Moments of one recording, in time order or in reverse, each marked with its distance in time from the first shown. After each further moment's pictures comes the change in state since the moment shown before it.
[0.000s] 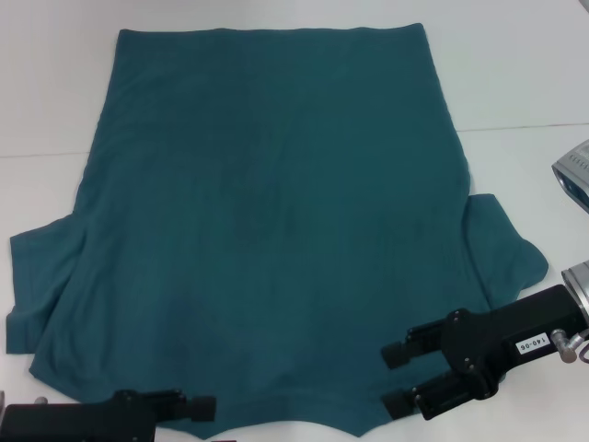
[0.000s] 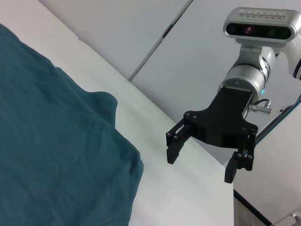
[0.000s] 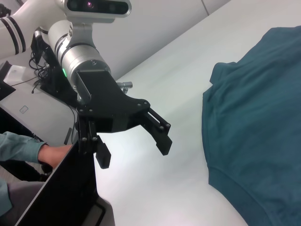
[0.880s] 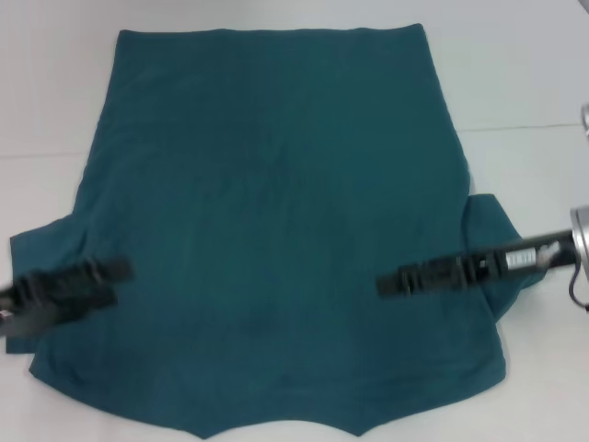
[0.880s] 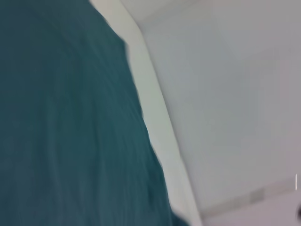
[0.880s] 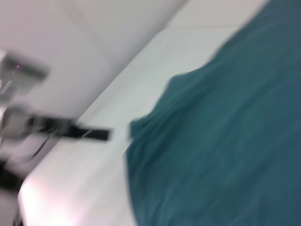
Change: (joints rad) left arm -0.082 0.088 -0.315 -0.109 -0.012 -0.129 -0.499; right arm 0.025 -0.014 0.108 0.008 0.012 0.184 0.317
